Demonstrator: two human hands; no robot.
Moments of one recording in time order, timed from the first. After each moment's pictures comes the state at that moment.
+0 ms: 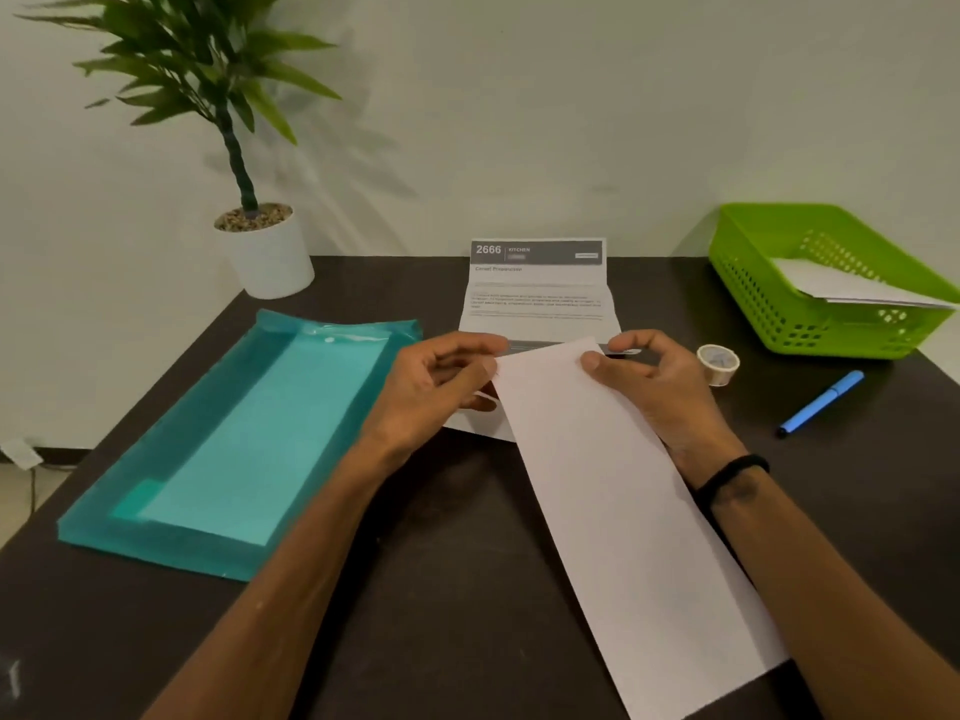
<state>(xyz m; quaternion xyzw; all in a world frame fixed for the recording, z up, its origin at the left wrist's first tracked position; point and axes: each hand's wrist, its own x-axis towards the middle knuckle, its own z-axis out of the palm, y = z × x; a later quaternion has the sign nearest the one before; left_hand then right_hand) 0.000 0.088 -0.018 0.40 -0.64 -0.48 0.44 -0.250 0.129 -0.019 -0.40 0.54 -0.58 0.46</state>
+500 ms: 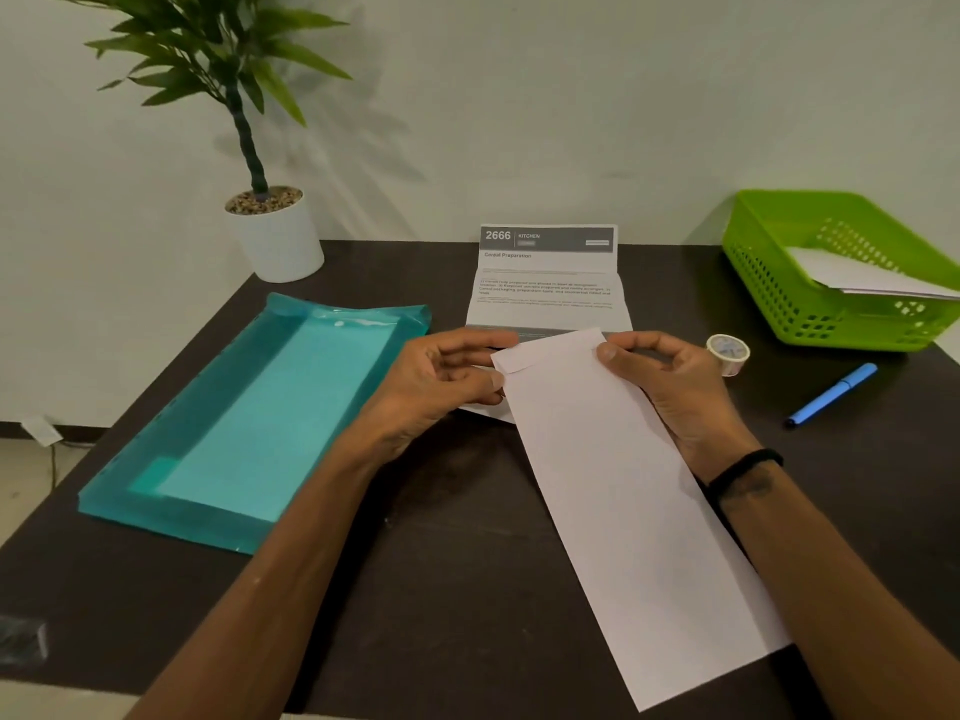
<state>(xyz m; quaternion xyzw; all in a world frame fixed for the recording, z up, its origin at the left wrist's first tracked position) 0.010 0.092 -0.017 0.35 -0.64 -0.56 0.40 -0.251 0.134 -0.022 -0.39 0.53 -0.59 0.47</state>
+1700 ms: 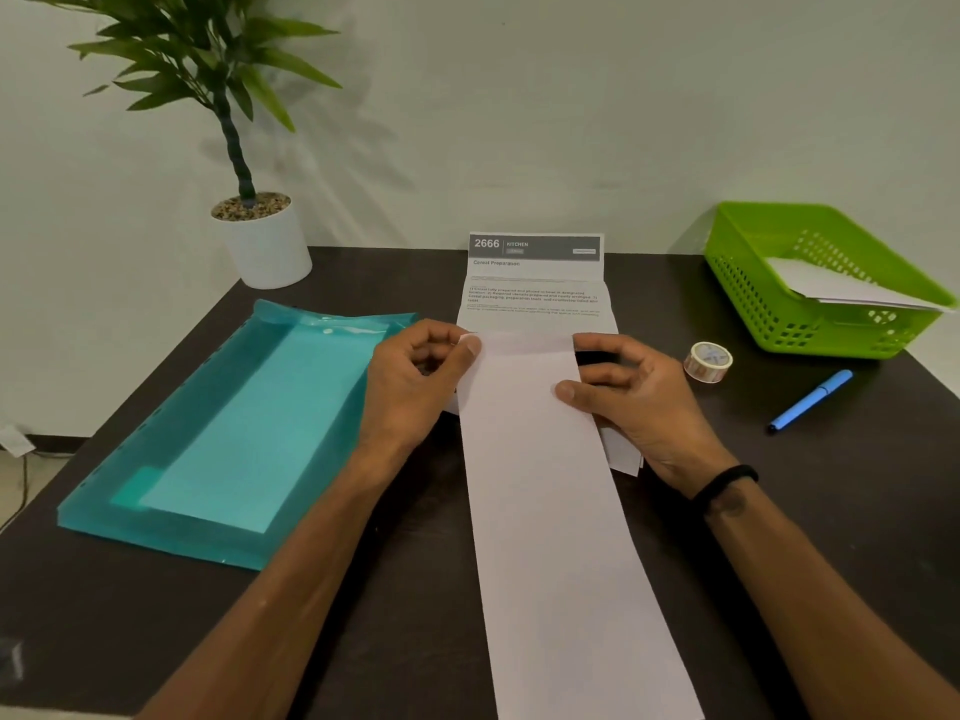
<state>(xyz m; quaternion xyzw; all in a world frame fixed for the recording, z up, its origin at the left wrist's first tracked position) -0.003 0.089 -0.023 0.49 -0.60 -0.36 0.52 -0.240 0.143 -0.017 -0.48 0.50 -0.53 0.49</state>
